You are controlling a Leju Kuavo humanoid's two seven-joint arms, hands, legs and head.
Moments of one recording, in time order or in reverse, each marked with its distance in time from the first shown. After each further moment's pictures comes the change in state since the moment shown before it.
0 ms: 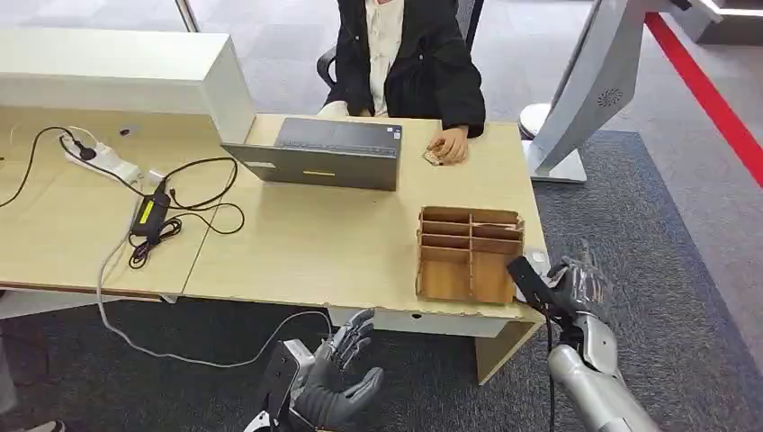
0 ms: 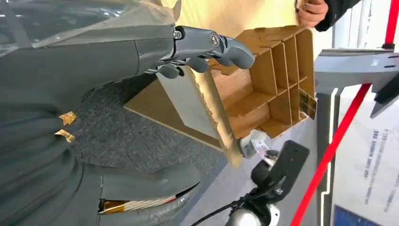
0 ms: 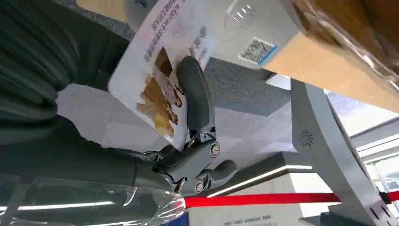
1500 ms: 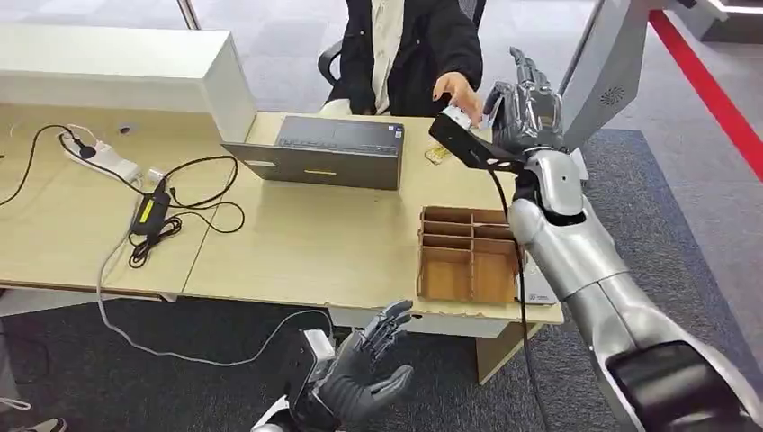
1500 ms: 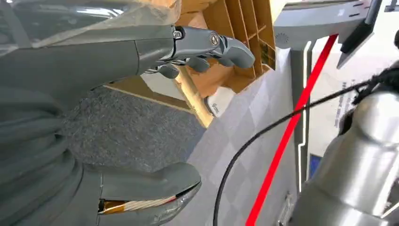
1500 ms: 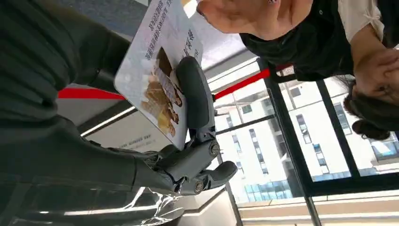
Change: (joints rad) left arm -0.096 -0.069 -0.037 0.056 0.045 -0.147 -0.048; right arm -0.572 0.128 0.248 -0.053 0.169 0.236 -0.009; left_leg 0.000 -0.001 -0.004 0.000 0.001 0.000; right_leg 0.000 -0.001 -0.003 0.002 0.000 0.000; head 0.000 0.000
